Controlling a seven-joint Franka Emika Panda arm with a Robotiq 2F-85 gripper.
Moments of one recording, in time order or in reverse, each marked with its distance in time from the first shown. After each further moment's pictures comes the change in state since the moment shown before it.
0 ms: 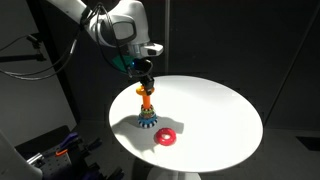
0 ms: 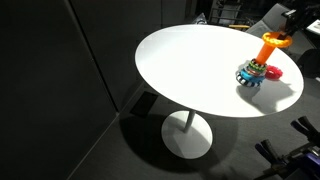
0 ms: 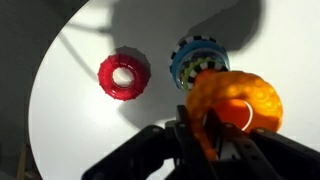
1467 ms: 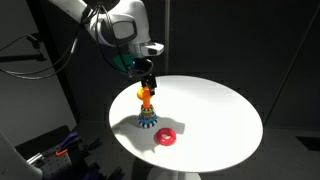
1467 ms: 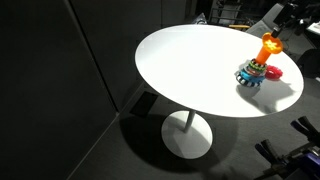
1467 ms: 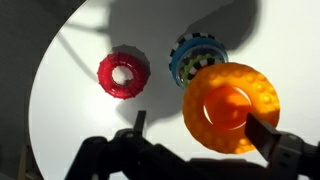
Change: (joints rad) arm -0.001 -0.001 -0.004 0.006 0.014 0.000 0.000
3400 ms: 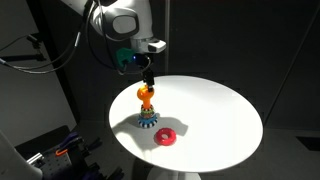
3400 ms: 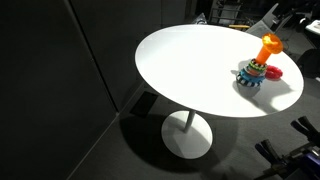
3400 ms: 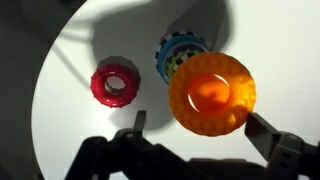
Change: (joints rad) arm 0.000 -0.002 -0.003 0.050 0.092 -0.070 0.107
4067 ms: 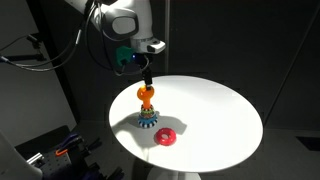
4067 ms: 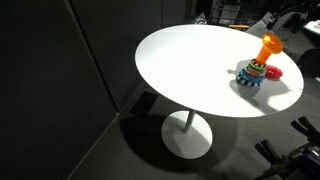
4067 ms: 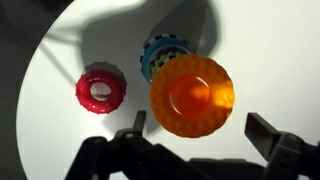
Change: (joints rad) arm 0.009 0.006 0.006 0.008 0.076 0.000 0.000
